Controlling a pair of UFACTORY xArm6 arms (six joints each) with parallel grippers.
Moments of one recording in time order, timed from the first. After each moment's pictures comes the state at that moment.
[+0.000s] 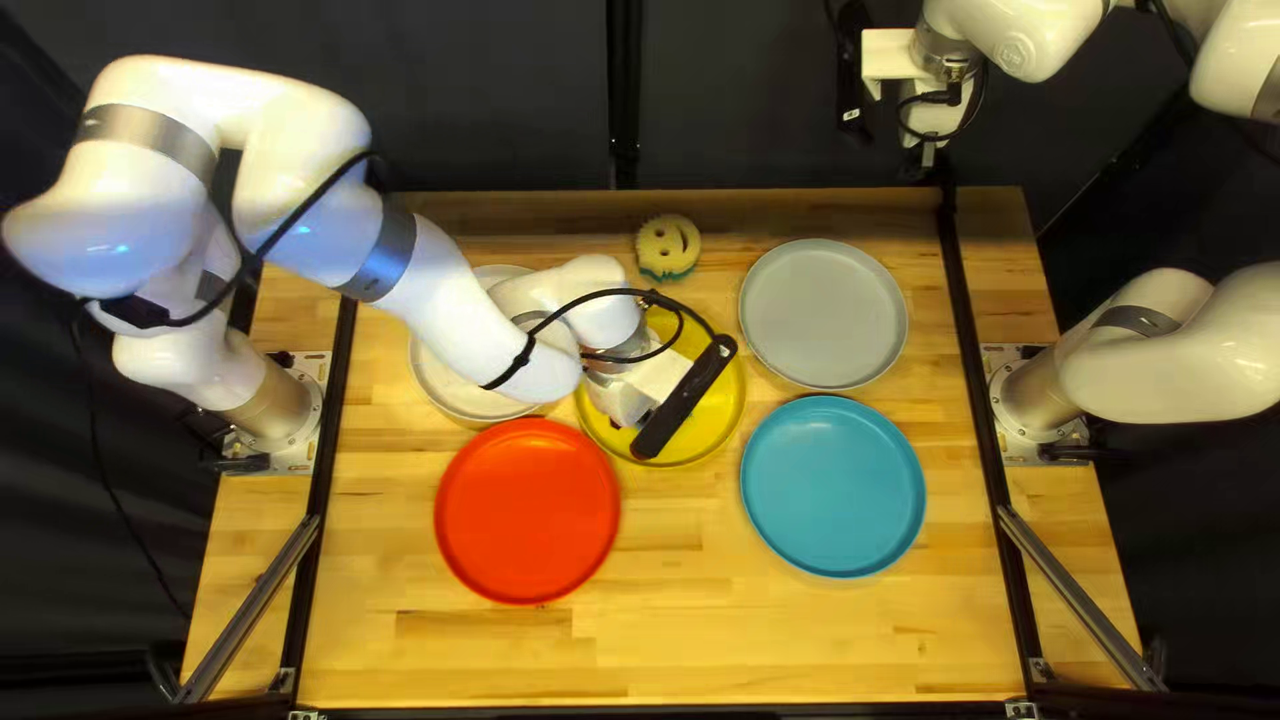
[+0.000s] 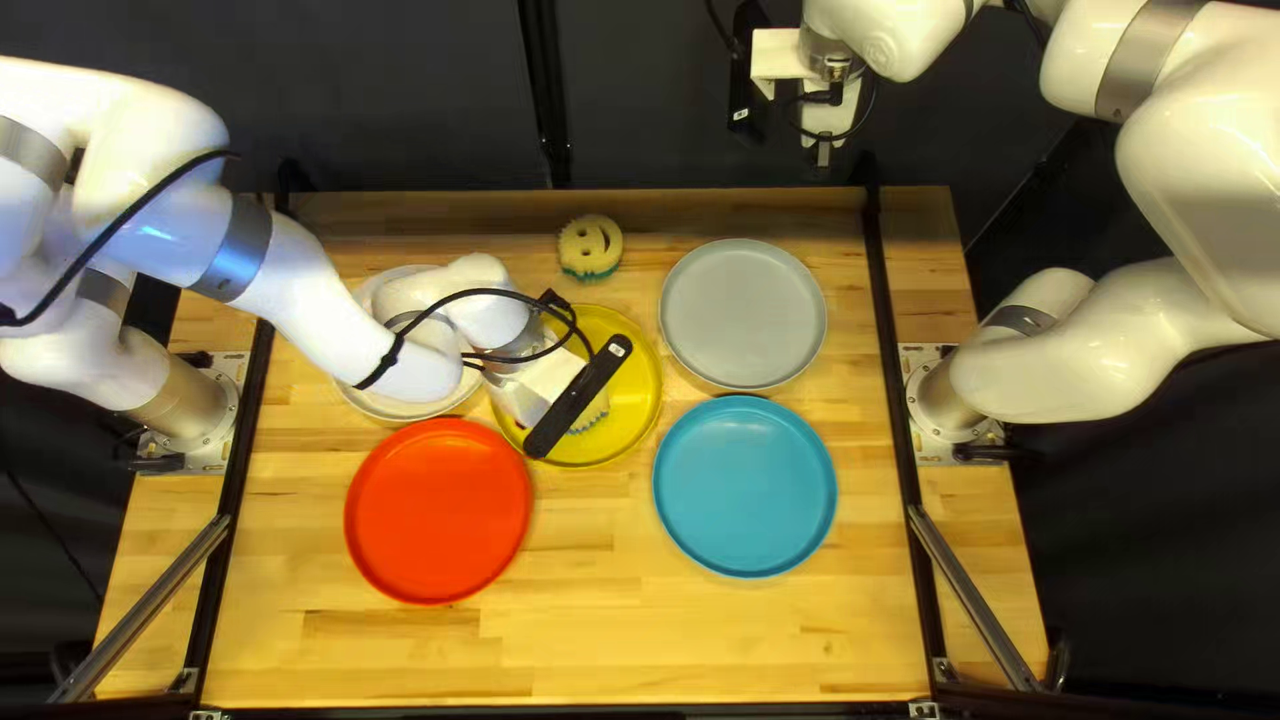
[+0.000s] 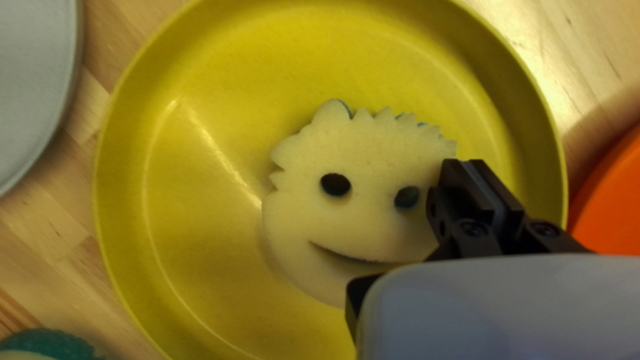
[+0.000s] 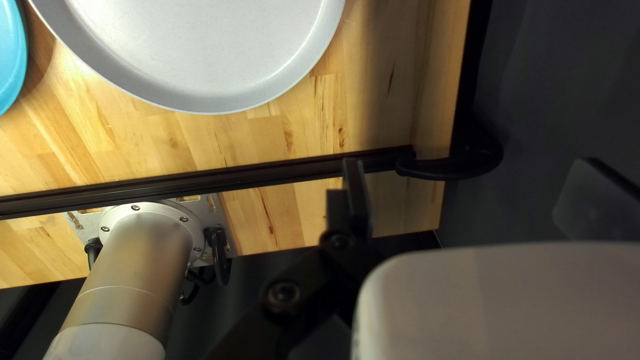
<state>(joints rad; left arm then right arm) -0.01 0.42 -1.12 -0.40 0.50 1.04 -0.79 -0.41 -0.78 -0.16 1.24 -0.65</state>
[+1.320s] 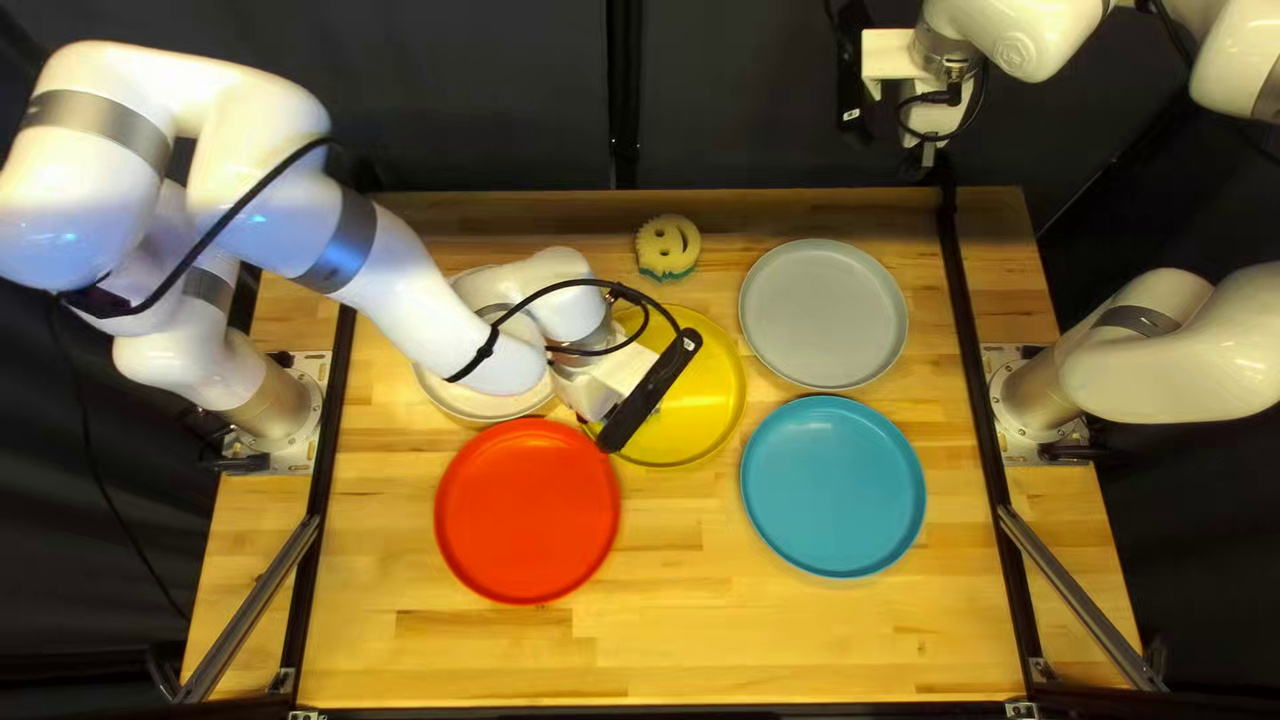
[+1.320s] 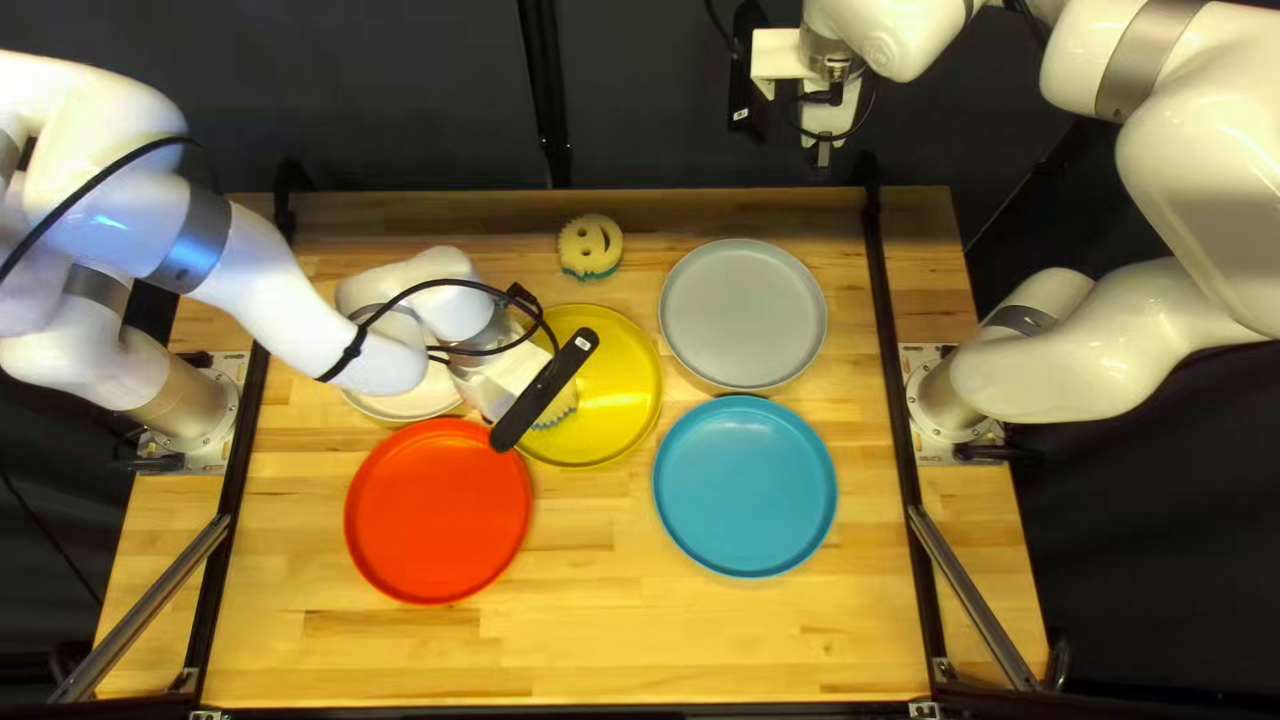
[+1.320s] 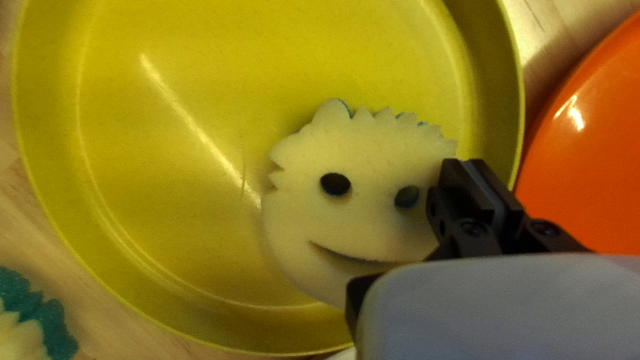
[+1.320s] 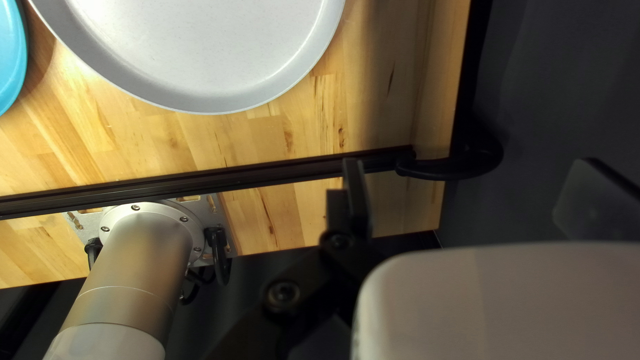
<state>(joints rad) 0.00 0.28 -0.94 -0.43 0.47 1.04 -0.79 -0.41 -0.78 -0.16 1.24 -0.65</state>
